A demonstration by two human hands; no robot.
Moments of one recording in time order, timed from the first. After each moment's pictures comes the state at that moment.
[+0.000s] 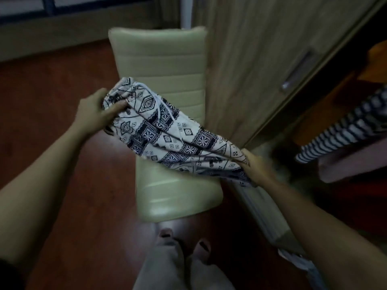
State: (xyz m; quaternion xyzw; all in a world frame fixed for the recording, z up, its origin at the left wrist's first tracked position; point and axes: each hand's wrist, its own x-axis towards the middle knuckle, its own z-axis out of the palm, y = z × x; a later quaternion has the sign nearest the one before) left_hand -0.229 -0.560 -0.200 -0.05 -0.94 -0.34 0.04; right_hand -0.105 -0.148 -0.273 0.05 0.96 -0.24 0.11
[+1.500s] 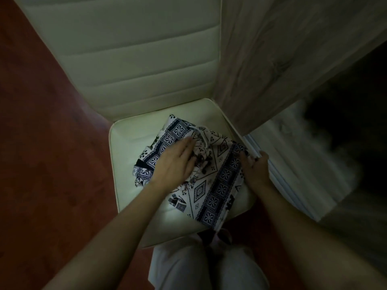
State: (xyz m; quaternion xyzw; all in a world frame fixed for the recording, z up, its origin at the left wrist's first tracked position) left_hand -0.208 -0.411 -0.586 -0.31 -0.94 -0.15 -0.03; right_hand -0.153 -0.181 -0.599 0.42 0.74 -0.52 0.07
